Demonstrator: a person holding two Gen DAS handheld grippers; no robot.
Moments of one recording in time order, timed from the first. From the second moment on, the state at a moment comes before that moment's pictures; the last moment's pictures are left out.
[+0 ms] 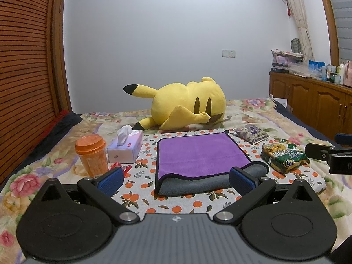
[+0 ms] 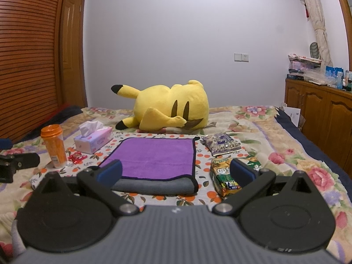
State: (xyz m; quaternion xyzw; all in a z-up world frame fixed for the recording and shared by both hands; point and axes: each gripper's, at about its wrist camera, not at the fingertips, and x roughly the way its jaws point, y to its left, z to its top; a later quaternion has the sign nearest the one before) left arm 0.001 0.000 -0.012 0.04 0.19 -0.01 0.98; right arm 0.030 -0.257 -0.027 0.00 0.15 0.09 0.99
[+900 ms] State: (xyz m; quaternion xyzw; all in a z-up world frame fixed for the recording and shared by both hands) left arm 0.043 -0.010 -0.030 0.08 0.25 -0.04 0.96; right arm 0.066 -0.247 -0.040 -0.01 0.21 0.10 0.97
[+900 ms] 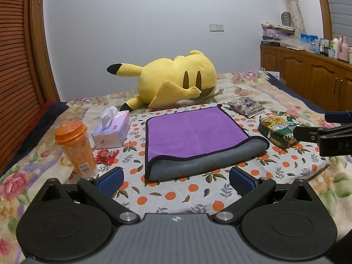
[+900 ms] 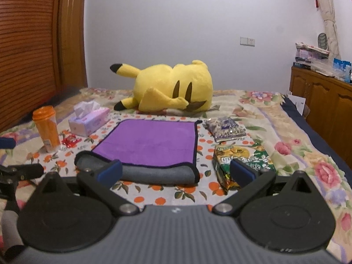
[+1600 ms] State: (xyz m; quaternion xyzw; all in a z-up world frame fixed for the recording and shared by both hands) left arm 0.103 0.002 -0.050 0.07 0.29 -0.04 0.95; right arm 0.108 -0.238 -0.042 -0.03 0.23 0.11 0.97
